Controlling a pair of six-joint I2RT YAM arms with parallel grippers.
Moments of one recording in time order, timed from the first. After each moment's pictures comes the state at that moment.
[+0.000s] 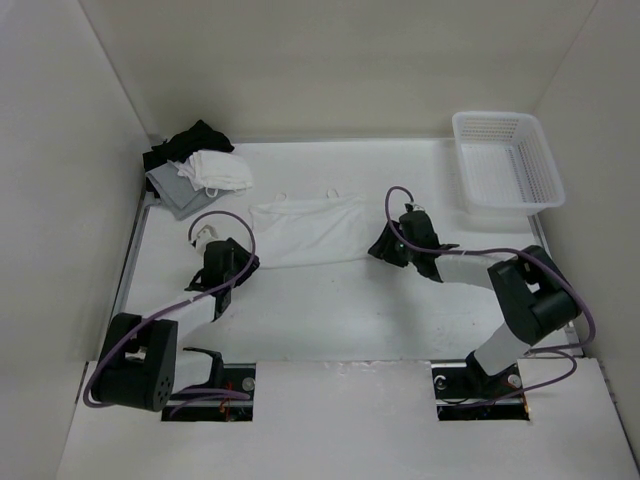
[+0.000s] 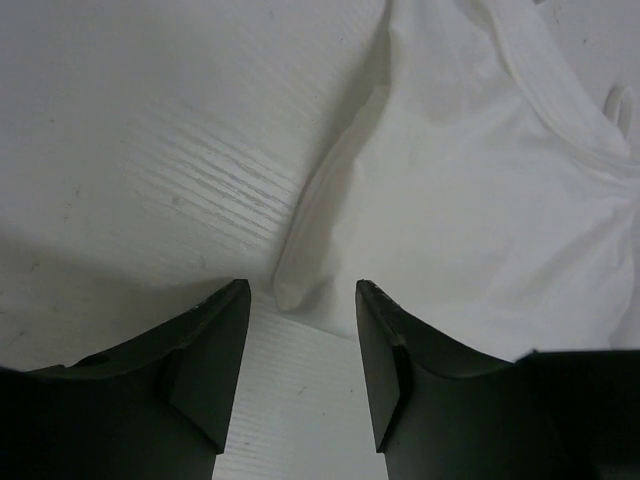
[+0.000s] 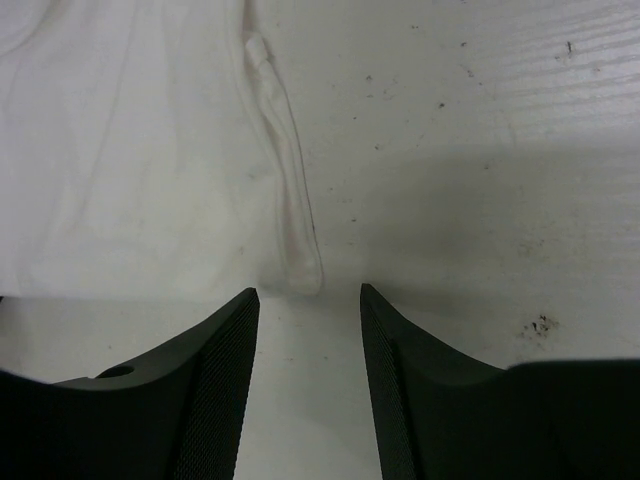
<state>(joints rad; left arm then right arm) -0.18 1.21 0.30 0.28 -0.13 -0.86 0.46 1.61 0.70 0.19 -0.05 0.76</state>
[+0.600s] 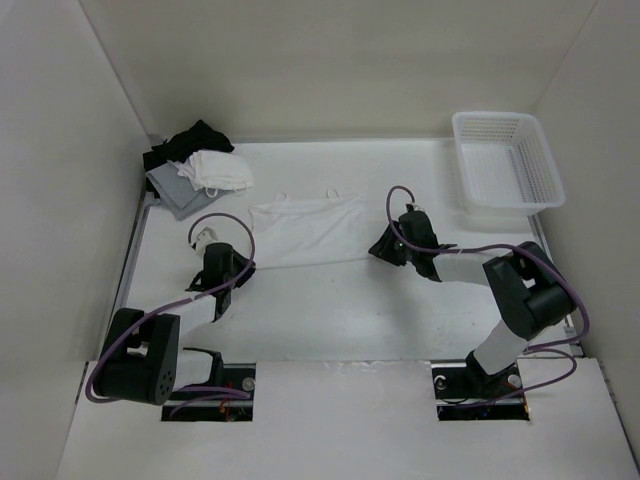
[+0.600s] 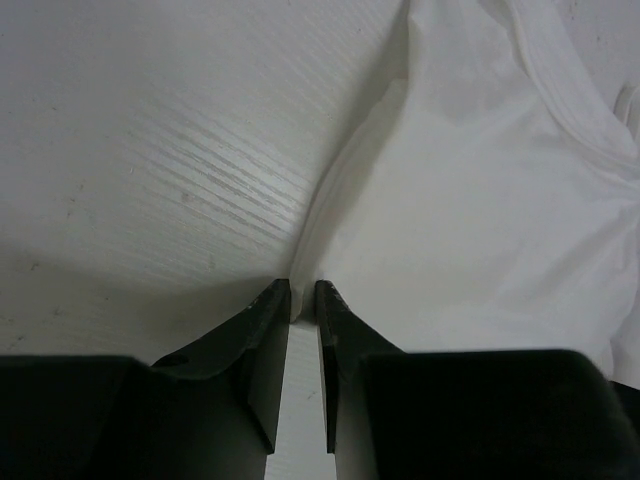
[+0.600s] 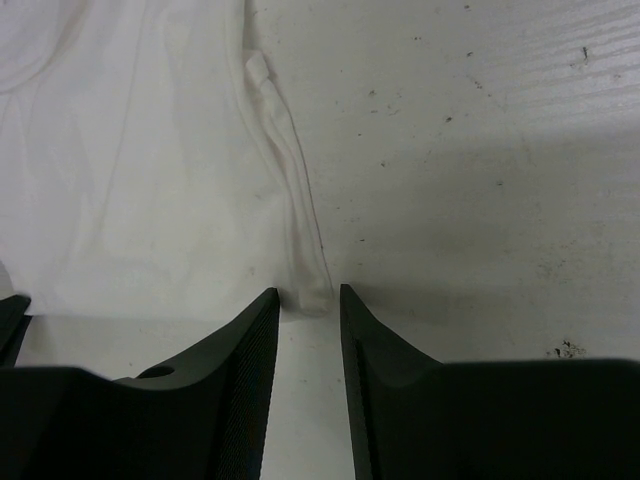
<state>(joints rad) -0.17 1.26 0.28 0.33 -0.10 -0.88 0.46 1.65 0.70 0.26 -0.06 0.82</state>
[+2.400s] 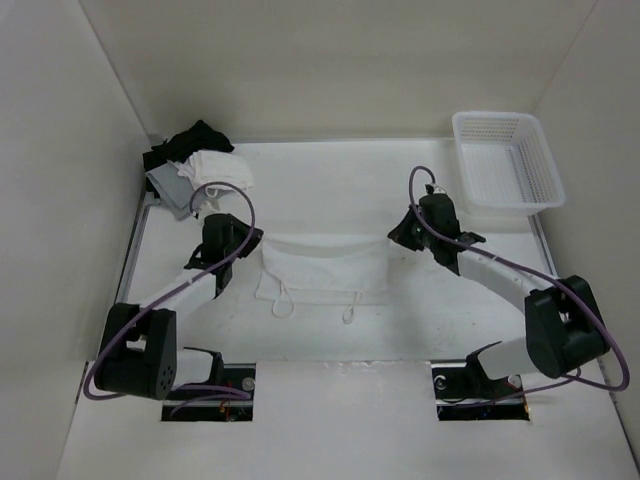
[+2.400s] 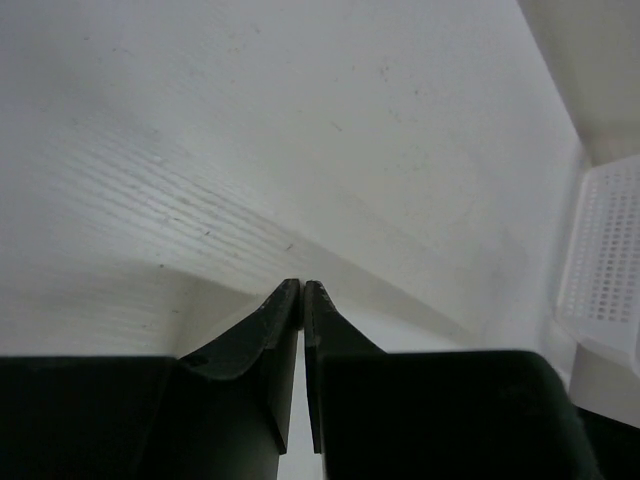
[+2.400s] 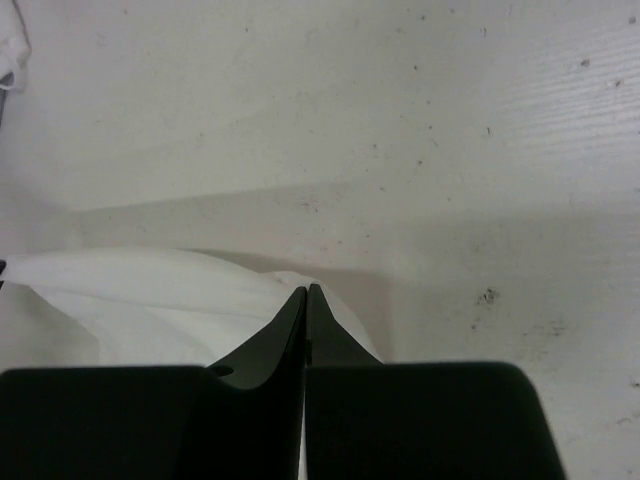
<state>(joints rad) -0.18 1.29 0.52 0.26 -0.02 -0.93 0.39 1.41 0.79 -0.04 -0.03 0.74</state>
